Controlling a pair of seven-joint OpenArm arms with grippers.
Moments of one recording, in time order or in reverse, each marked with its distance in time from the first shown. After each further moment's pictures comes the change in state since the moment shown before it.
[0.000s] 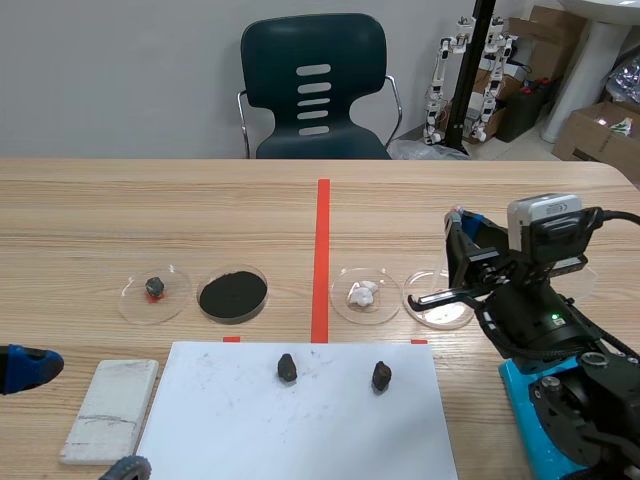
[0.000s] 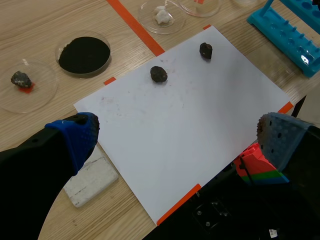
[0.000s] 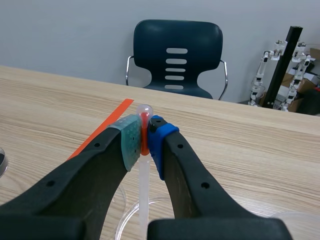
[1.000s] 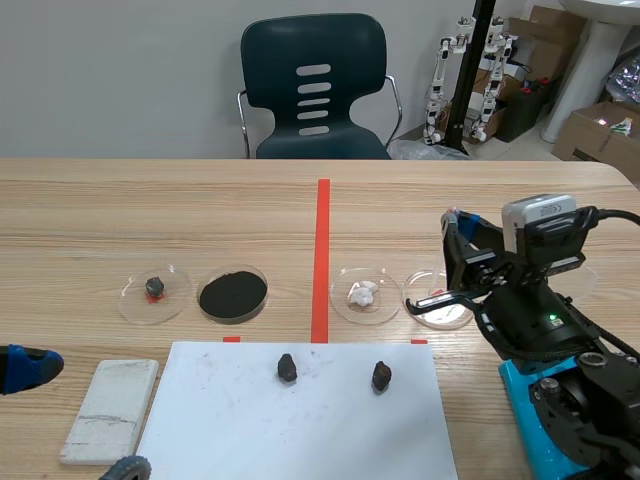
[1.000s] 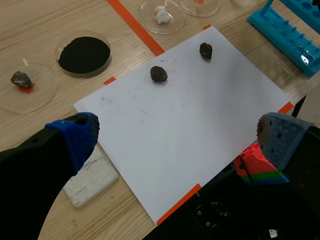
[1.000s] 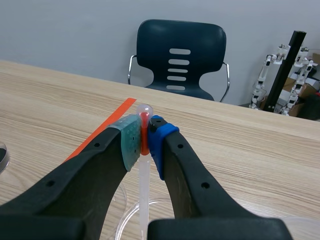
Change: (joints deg) left arm 0.0 0.0 0.0 0.0 0.0 0.0 0.0; right arm 0.0 0.0 0.0 0.0 -1.9 0.0 0.2
